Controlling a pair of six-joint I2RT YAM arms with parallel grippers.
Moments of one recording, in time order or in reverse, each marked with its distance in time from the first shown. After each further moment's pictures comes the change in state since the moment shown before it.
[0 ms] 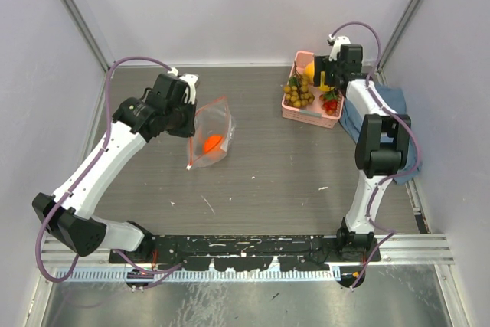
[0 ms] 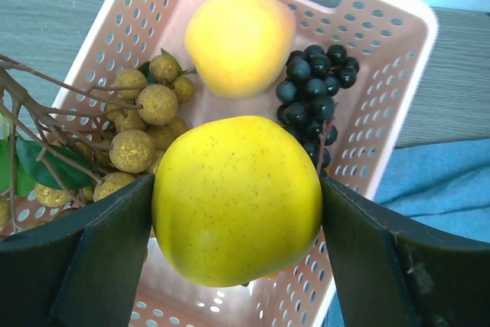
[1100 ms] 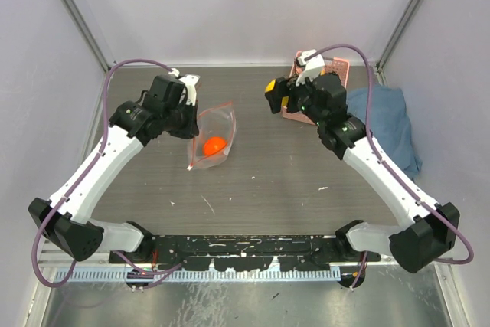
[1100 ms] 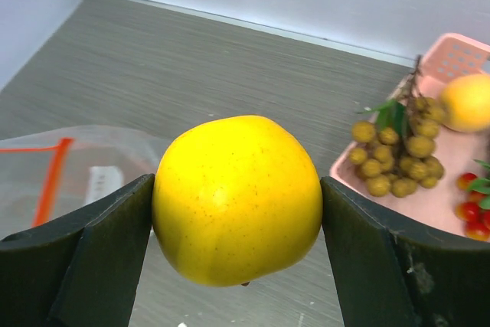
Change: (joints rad) left arm 0.000 -0.036 -0.031 0.045 0.084 0.018; right arm 0.456 -0.795 -0.498 0.087 0.098 0.234
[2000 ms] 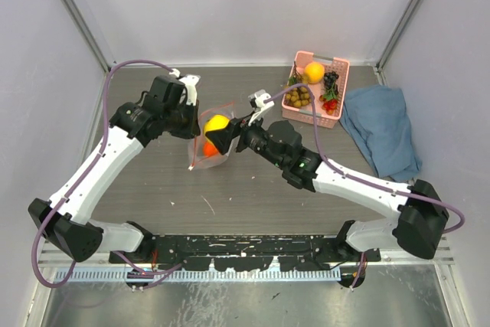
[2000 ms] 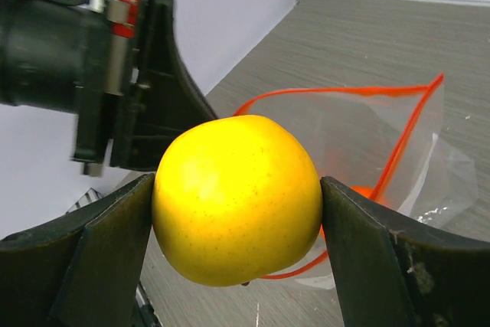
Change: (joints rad) left arm 0.000 -0.006 -0.016 0.026 0.022 -0.004; right arm 0.491 0.032 -0.234 0.484 0.073 0.296
